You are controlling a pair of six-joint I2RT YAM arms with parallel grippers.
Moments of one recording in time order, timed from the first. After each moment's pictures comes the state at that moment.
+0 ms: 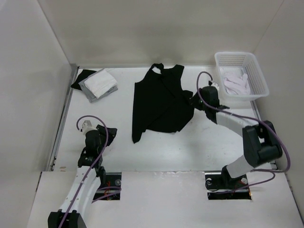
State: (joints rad) left arm -0.06 0.52 0.10 -0.06 0.01 -0.99; right arm 0.29 1.56 0.88 0.12 0.09 0.71
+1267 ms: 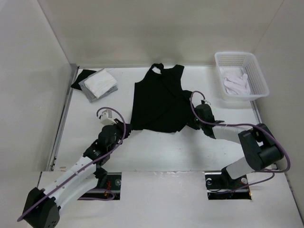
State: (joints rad) left arm -0.57 0.70 0.25 0.07 -0.25 -0.88; right arm 0.42 1.49 0.58 0.20 0.03 0.80
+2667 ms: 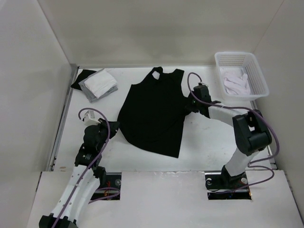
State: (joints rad) left arm -0.18 0.50 0.27 -0.07 0.01 -0.90; right arm 0.35 1.75 1.00 -0.01 0.00 0.69
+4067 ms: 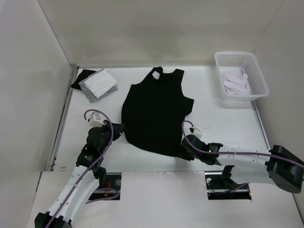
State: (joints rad) left arm -0.29 0.48 0.23 -0.05 0.01 -0.93; right arm 1.02 1.14 0.39 -0.17 0.21 1.20
